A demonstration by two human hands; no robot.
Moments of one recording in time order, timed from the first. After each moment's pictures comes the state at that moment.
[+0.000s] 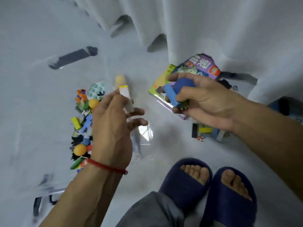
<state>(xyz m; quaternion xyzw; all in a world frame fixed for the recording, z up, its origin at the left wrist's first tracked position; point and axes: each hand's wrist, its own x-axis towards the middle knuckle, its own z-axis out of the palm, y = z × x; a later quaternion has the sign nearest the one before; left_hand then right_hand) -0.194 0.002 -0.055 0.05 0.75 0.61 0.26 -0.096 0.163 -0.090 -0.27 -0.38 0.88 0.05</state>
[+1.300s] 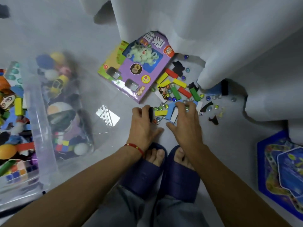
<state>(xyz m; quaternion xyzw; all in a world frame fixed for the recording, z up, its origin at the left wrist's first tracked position) -0.105 0.048 -0.270 0.41 0.84 0.24 0.28 0.018 0.142 -0.252 -0.52 -0.82 0.24 -0.04</state>
